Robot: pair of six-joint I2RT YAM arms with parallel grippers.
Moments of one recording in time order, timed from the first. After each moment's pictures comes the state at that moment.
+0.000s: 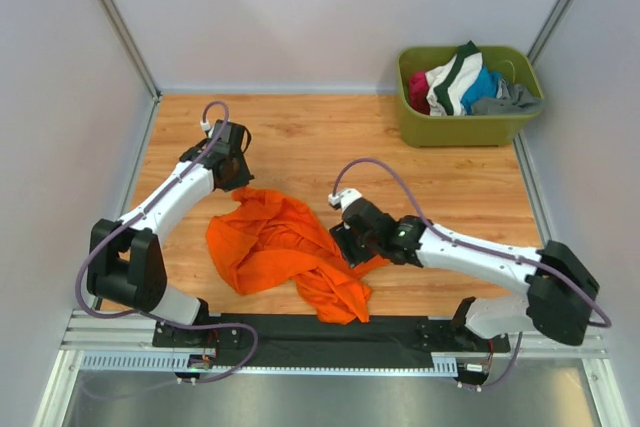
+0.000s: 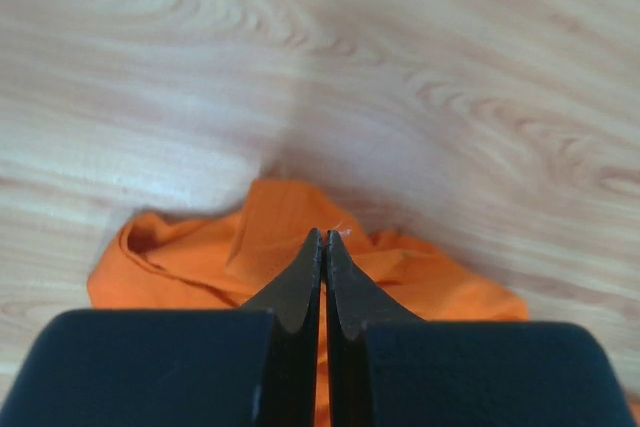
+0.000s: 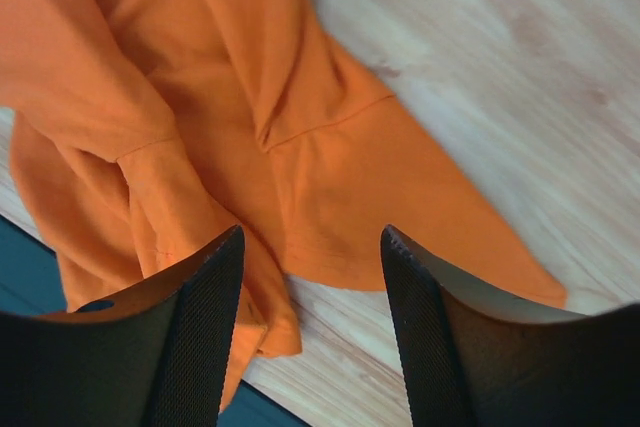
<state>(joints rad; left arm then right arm) -0.29 1.48 1.14 -0.61 -0.20 -0.58 0.95 1.27 0.81 -0.45 0.13 0.31</state>
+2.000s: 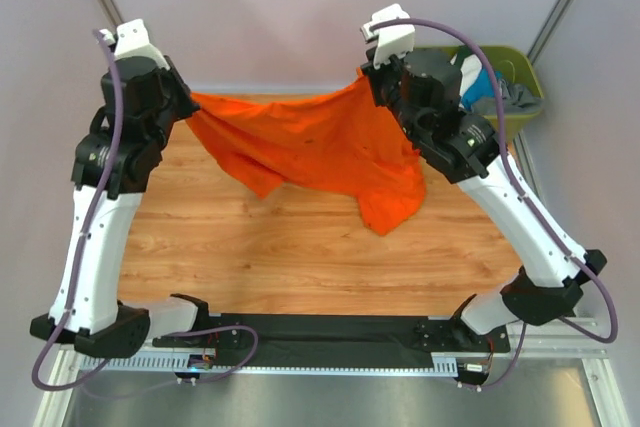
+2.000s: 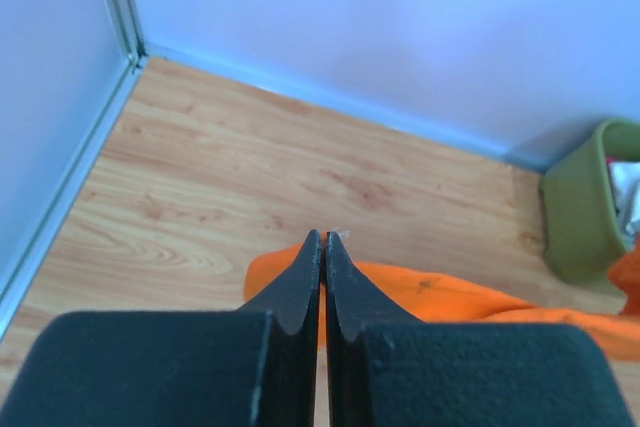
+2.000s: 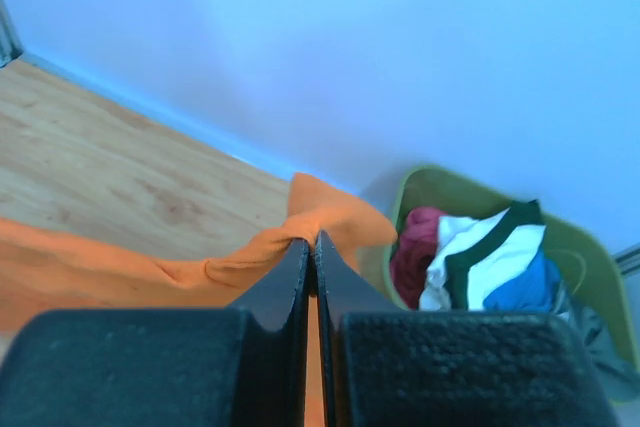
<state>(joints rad) -0.29 1.26 1.83 -0.85 -0.37 -0.36 0.76 1.46 1.91 -0.53 0.45 -0.20</state>
